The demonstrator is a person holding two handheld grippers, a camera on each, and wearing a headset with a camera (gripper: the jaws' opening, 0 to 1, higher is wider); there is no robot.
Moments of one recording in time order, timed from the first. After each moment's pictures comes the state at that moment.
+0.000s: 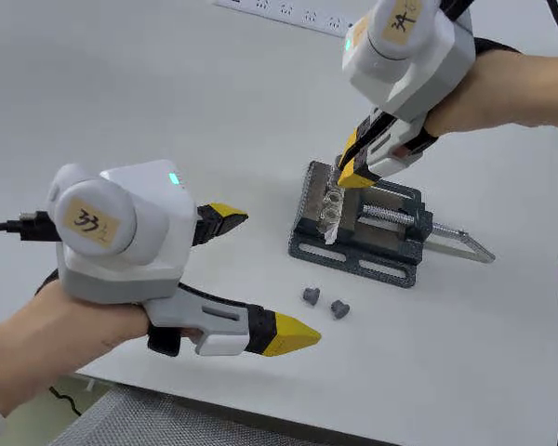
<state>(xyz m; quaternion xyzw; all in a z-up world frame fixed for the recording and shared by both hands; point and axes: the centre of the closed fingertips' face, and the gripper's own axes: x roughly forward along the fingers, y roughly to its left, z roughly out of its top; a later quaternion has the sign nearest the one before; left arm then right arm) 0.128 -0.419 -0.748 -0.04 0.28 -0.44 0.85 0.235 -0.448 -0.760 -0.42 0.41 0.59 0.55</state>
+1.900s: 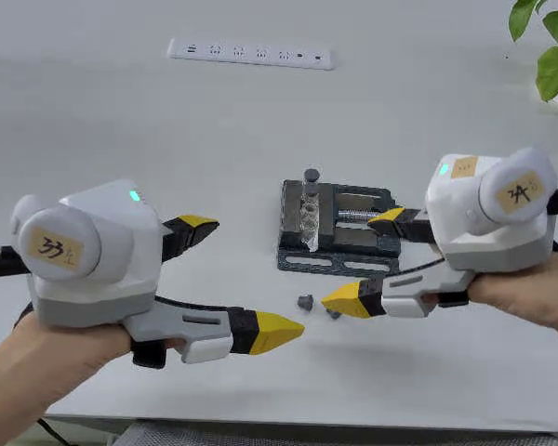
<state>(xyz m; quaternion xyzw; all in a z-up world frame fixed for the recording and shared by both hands) 0.124 -0.407 -0.725 0.00 0.26 -0.44 0.86 0.139 -0.485 -0.772 -0.16 0.36 0.50 0.77</state>
